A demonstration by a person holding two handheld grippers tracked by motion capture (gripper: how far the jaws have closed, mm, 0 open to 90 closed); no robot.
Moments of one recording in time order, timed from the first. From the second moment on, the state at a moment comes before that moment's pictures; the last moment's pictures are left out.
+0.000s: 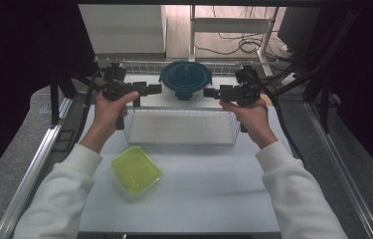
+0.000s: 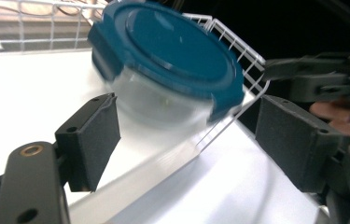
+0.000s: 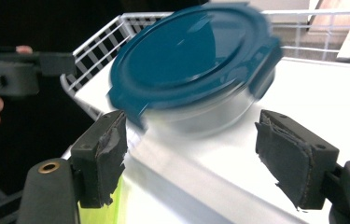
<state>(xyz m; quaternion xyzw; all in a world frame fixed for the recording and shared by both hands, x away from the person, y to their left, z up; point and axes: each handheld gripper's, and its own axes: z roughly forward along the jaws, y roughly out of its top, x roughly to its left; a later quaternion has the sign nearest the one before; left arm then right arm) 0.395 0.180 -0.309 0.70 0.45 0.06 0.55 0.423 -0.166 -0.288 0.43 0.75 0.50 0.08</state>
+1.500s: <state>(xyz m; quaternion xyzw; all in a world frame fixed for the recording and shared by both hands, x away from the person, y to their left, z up) 0.239 0.195 -0.442 0.79 0.41 0.10 0.45 0.264 -0.241 -0.433 0.37 0.82 0.44 0.08</state>
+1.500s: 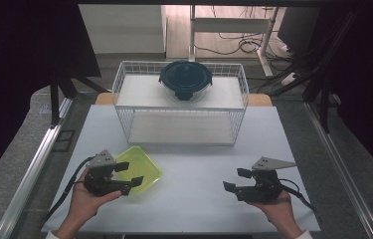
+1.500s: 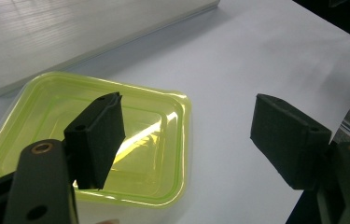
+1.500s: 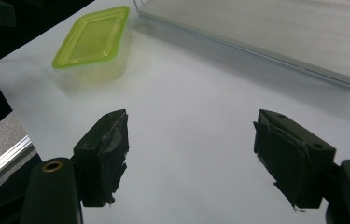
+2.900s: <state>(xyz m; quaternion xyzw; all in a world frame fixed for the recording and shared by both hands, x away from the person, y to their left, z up) 0.213 0.236 -0.478 0.83 0.43 0.06 0.35 0.264 -0.239 -0.445 0.37 0.83 0.41 0.09</state>
